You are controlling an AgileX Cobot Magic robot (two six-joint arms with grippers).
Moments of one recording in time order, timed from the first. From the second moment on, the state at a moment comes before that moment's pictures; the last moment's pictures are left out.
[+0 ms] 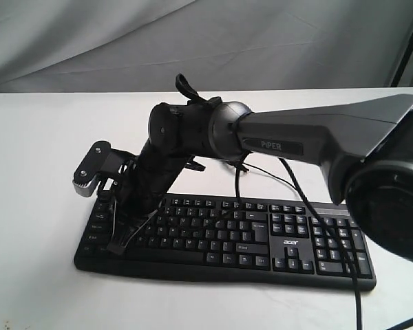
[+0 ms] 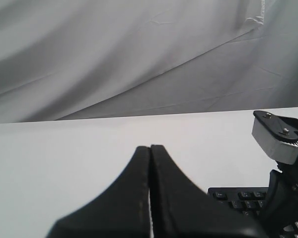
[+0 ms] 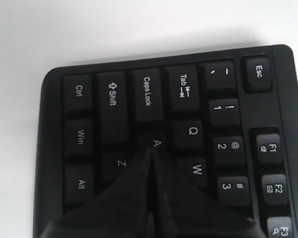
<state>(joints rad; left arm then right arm) 0.04 0.00 0.00 0.03 0.16 -0.02 0.93 2.33 -1.75 0.46 0.76 -0.88</state>
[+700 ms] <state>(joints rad) 0.04 0.00 0.00 0.03 0.16 -0.02 0.85 1.99 -1.28 0.46 0.53 -0.84</state>
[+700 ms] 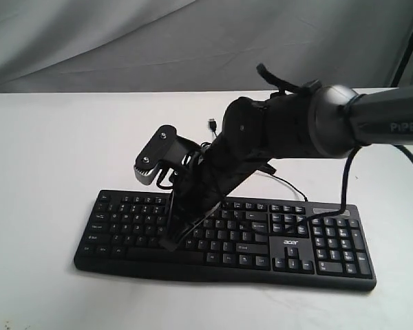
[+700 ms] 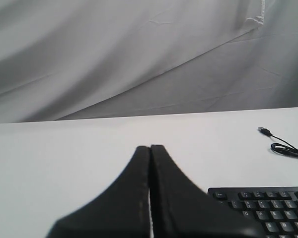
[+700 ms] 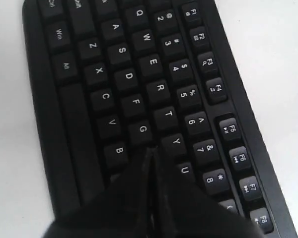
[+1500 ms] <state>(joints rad) 0.04 0.00 0.00 0.03 0.16 -0.02 0.85 2.09 -1.28 0.60 0.48 -0.96</state>
